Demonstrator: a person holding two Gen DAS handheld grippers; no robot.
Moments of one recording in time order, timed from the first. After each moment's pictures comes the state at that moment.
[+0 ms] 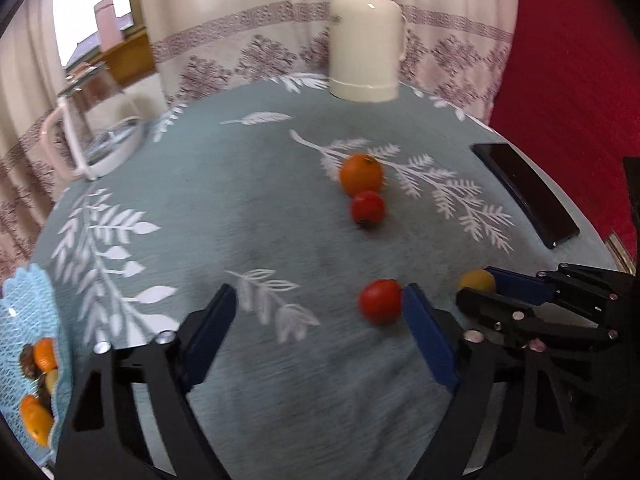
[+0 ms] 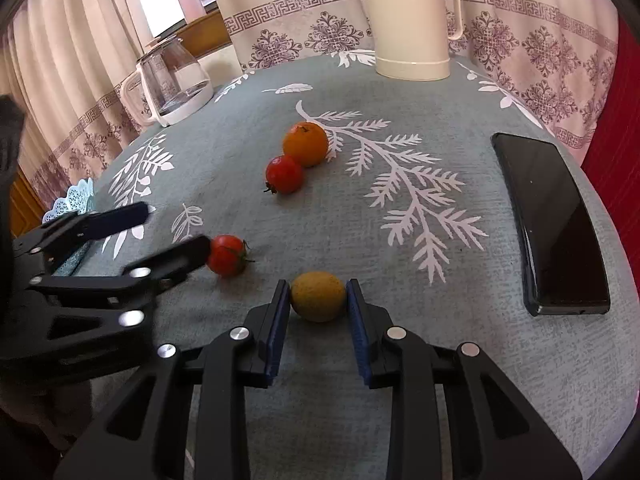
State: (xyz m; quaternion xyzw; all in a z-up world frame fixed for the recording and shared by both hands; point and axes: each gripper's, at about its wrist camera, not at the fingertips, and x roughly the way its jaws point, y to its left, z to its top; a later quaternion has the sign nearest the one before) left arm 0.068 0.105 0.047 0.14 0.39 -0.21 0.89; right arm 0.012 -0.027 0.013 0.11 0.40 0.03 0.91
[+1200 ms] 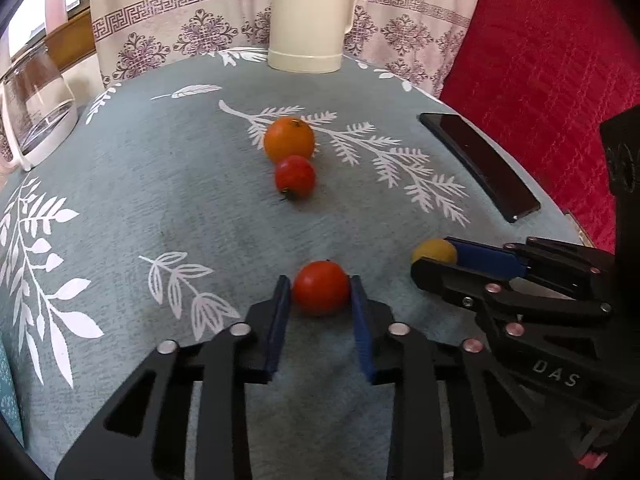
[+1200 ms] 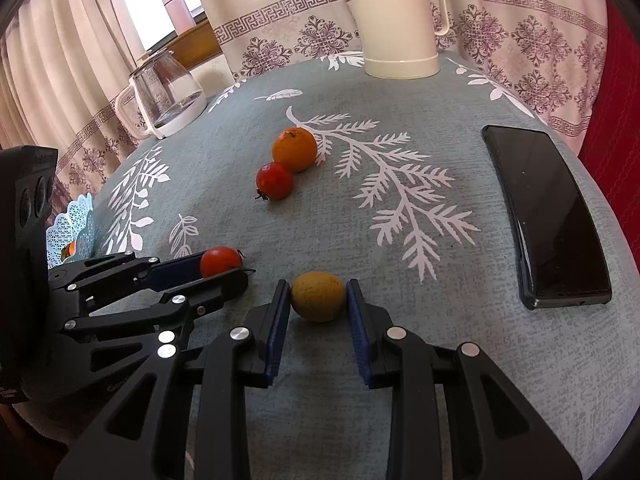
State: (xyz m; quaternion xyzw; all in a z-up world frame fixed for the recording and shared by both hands) left arm 0.068 0.093 0.024 0.12 0.42 -0.30 0.85; right arm 0.010 -0.036 0.011 0.14 0.39 0.03 0.91
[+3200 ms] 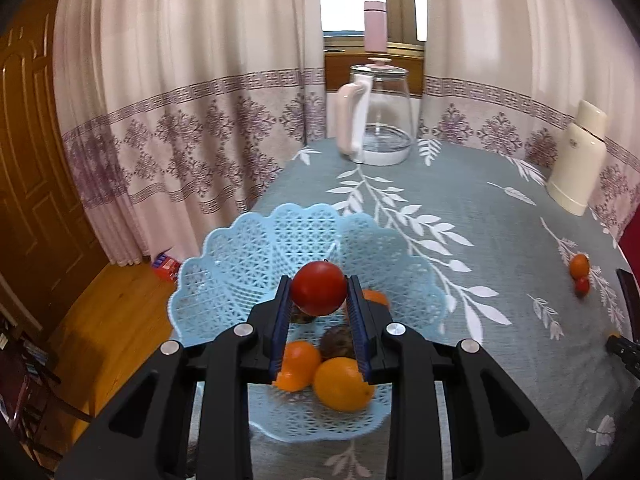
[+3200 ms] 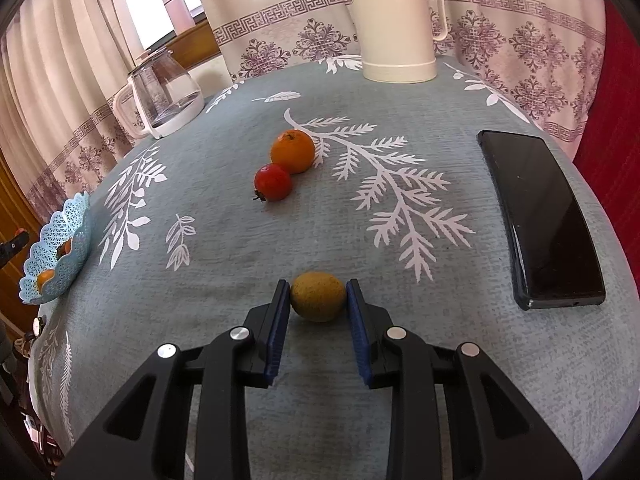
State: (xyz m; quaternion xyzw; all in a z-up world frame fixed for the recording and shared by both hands) left arm 0.035 0.379 0.120 0.01 0.32 0.09 0.94; right arm 0.009 -0.038 0.013 0.13 0.39 0.02 0.91
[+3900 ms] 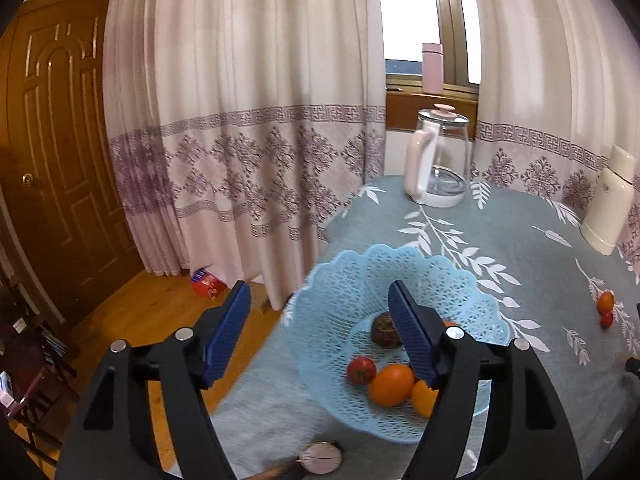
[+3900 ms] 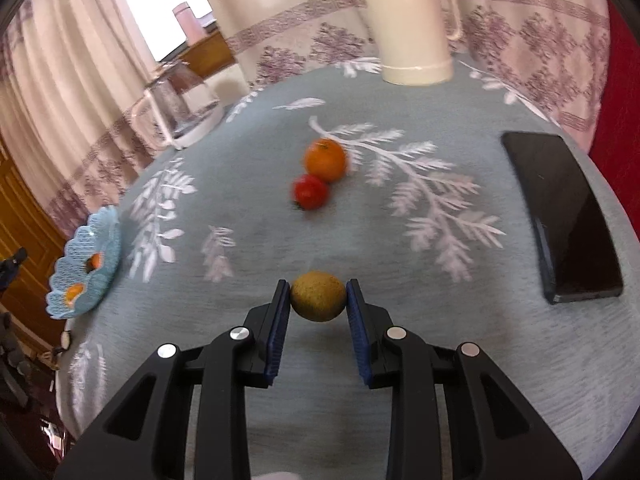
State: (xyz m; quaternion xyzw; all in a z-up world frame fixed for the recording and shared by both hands) left arm 0.000 0.441 0.156 0.00 0.26 0.16 0.95; right arm 0.009 -0.020 0.028 0.17 0.38 0.06 0.91
